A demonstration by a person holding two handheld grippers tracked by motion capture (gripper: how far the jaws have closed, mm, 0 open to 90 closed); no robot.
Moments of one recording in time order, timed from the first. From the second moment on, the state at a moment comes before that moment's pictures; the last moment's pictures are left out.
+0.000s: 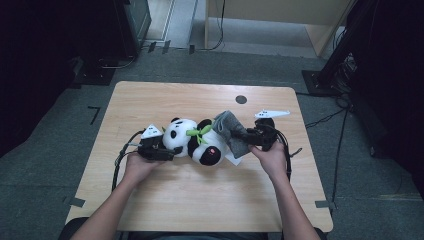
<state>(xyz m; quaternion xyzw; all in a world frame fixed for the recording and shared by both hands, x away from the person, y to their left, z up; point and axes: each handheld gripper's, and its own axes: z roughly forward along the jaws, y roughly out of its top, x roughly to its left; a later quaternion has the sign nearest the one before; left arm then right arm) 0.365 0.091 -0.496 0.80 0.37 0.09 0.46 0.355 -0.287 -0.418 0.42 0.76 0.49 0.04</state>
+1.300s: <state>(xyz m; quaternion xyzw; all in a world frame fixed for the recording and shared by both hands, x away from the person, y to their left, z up) 0.361 0.089 -0.494 0.80 0.38 0.09 0.44 0.365 -0.247 -0.444 0.41 0.79 0.46 0.01</state>
